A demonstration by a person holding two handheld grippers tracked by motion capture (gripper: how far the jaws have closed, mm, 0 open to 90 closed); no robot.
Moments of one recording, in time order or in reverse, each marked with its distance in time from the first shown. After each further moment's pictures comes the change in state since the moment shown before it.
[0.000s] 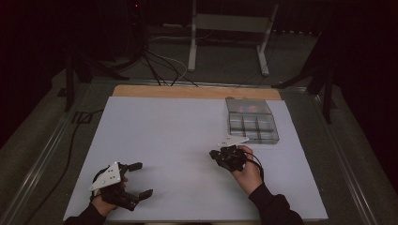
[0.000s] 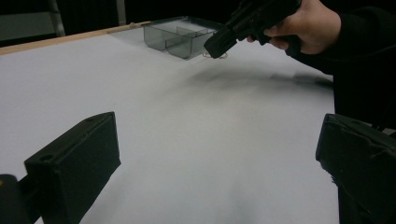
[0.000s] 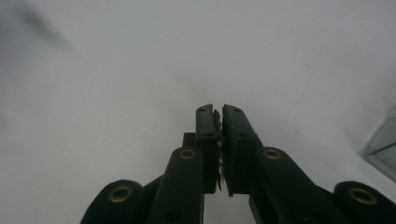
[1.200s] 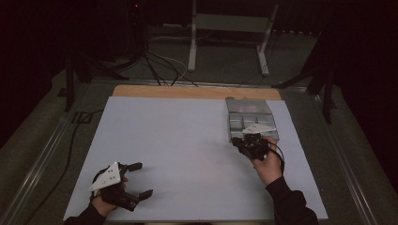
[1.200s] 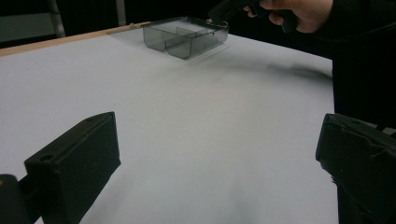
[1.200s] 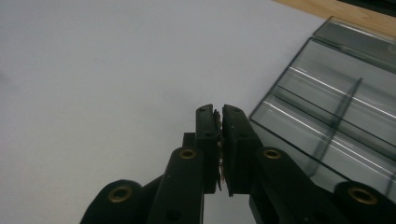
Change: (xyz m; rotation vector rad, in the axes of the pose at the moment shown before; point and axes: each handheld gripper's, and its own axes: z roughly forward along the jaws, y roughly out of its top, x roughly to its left) left arm -0.001 0.000 0.000 -0.001 0.001 0.002; right arm -0.058 -0.001 -0.040 -0.050 -0.122 0.102
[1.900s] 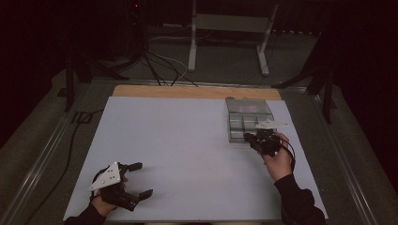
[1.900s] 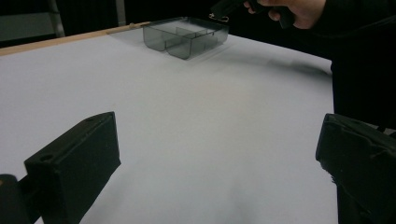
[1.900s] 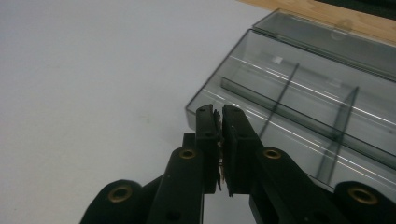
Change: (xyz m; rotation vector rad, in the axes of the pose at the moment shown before) left arm 0.001 0.000 0.000 0.001 0.002 0.000; right arm -0.035 -0.006 -0.010 -0.003 -0.074 0.068
